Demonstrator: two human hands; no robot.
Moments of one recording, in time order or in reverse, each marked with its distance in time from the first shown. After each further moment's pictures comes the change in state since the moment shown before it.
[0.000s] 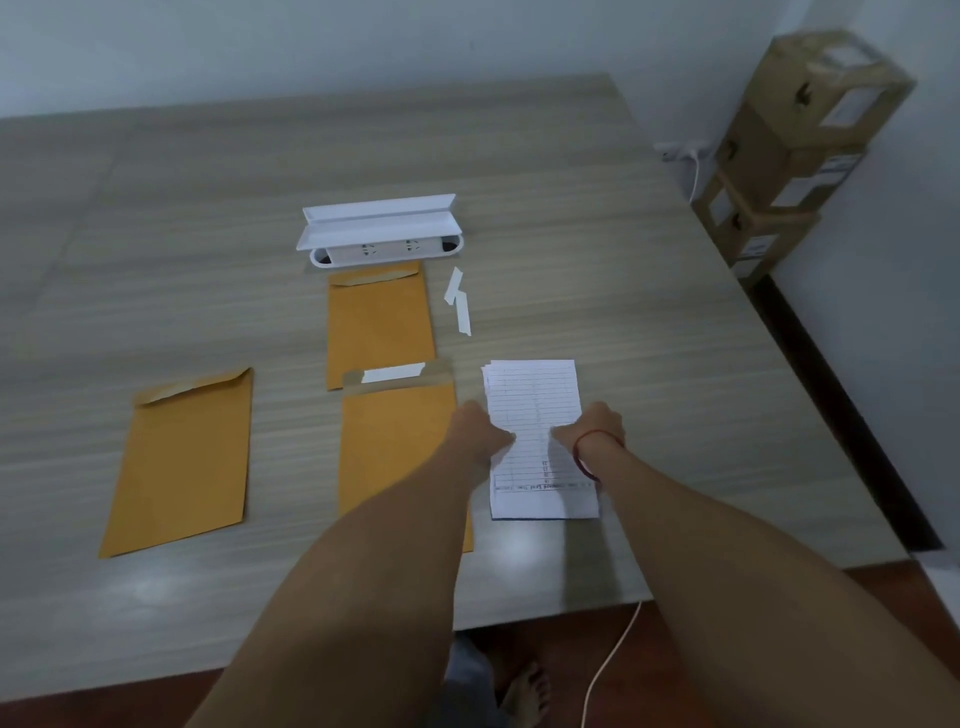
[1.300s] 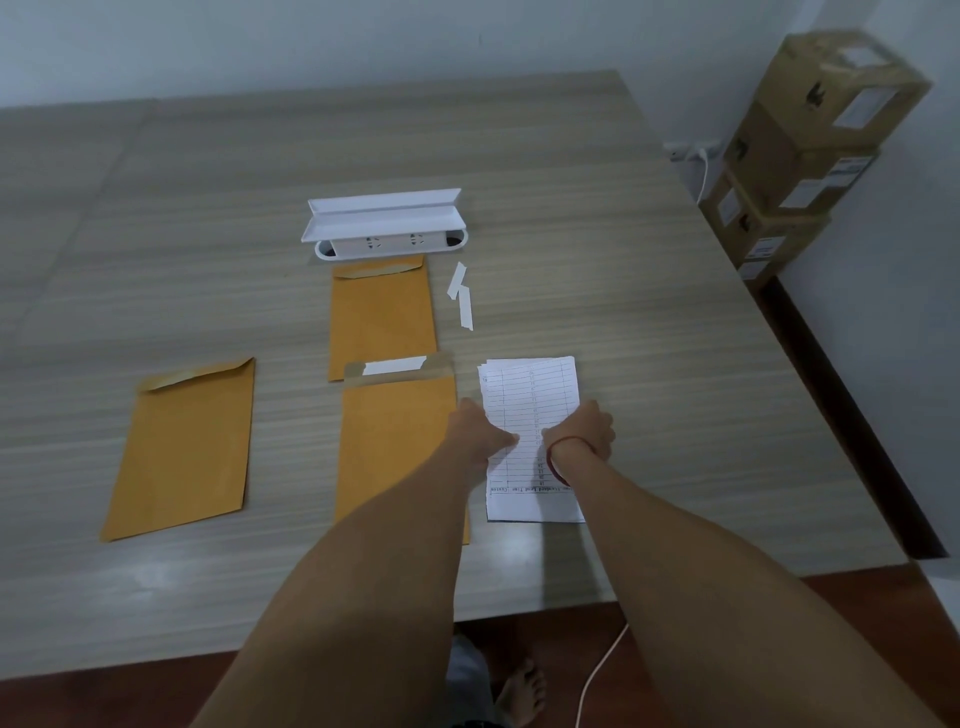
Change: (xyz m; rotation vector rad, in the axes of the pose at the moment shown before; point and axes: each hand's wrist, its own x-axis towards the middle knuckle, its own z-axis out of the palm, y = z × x) left_hand -0.012 -0.001 0.005 -0.104 0.023 -0.027; right_hand -0.007 -0.004 0.024 0.061 0.164 0.044
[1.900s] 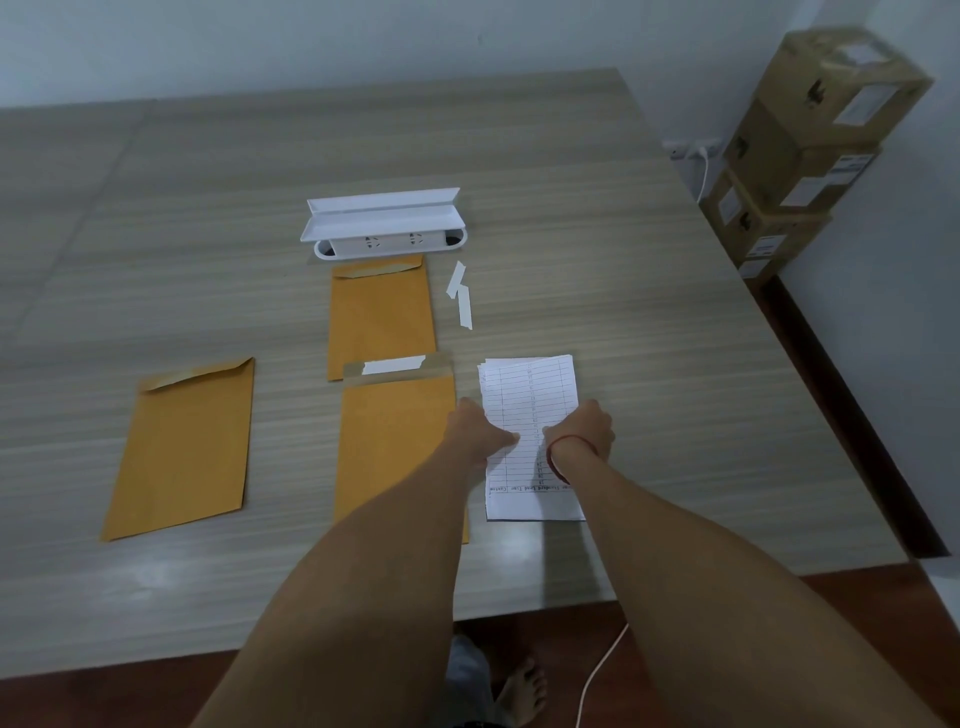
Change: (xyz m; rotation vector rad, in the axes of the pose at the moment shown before) left_hand 0.013 -0.007 0.002 0.079 0.003 0.008; right_hand -0.001 0.001 -0.002 0.042 0.002 -0.003
